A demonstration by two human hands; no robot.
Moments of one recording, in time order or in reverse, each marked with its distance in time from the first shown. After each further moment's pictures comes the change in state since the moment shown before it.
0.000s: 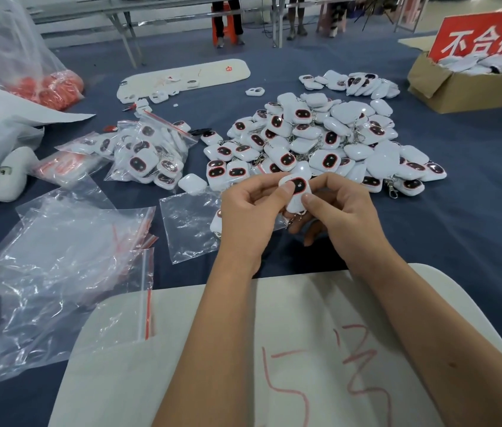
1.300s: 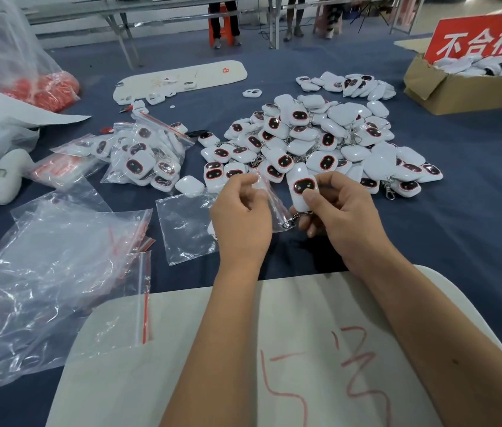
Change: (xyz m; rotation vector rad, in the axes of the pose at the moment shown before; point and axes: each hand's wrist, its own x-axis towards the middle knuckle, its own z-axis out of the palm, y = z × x) left_hand 0.003 -0.005 0.002 0.435 0.297 0.085; right_hand 0.009 0.010 -0.002 -0.011 0.108 0.043
